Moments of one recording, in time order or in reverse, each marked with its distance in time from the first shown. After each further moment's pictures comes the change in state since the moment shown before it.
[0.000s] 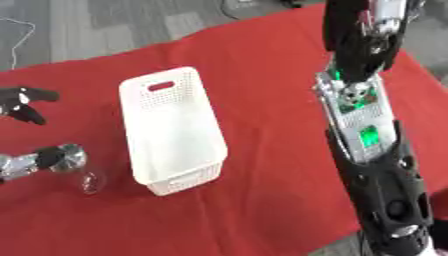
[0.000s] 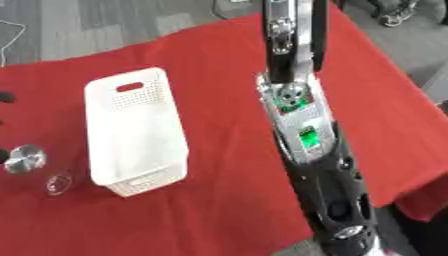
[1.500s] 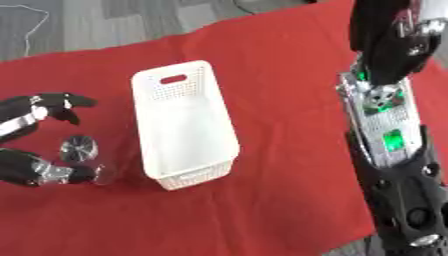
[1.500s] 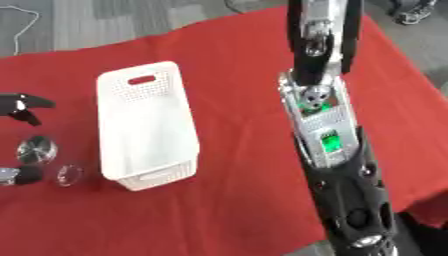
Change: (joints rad) left arm -0.009 -0.036 -0.025 0.061 -0.084 -0.044 -0.049; right arm -0.022 0.008 0.006 0.000 -0.018 -0.007 0.007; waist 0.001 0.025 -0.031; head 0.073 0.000
